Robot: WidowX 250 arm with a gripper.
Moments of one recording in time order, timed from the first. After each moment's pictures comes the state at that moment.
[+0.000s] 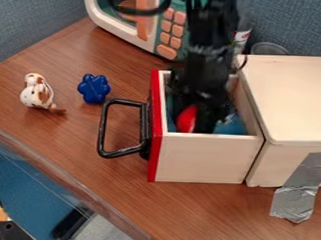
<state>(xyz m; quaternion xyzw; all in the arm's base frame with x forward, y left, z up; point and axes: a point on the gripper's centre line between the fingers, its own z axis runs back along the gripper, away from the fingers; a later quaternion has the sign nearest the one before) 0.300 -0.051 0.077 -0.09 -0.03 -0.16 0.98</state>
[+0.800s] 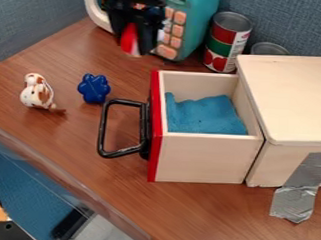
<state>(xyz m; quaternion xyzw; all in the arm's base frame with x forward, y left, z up) 0.307 0.080 0.117 -0.08 -0.07 -0.01 0.99</state>
